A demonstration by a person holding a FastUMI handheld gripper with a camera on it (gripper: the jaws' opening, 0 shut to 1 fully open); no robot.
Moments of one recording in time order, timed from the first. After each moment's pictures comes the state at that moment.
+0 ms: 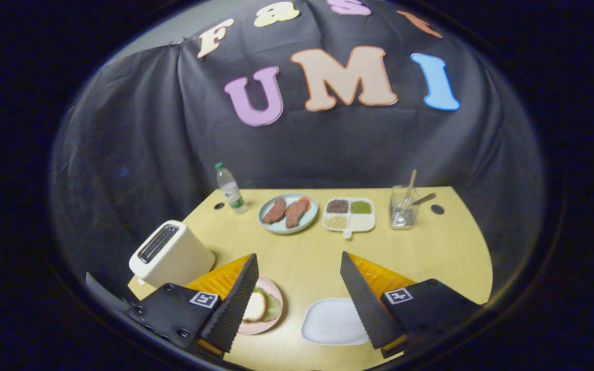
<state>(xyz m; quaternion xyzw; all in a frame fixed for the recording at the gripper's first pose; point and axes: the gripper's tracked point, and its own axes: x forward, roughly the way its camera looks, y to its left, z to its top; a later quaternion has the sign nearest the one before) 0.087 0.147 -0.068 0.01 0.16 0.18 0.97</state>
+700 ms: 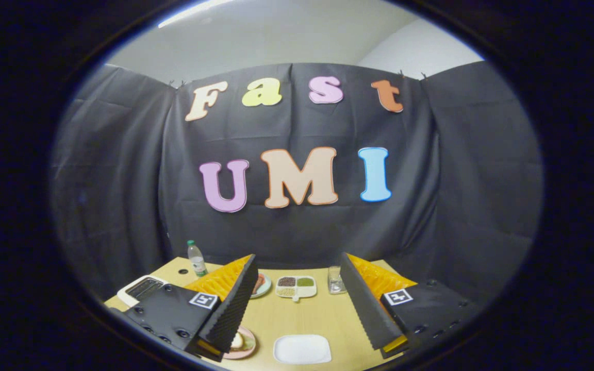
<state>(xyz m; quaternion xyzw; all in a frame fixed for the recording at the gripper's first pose) -0.002 0.092 0.064 0.01 -0.06 0.05 1.00</state>
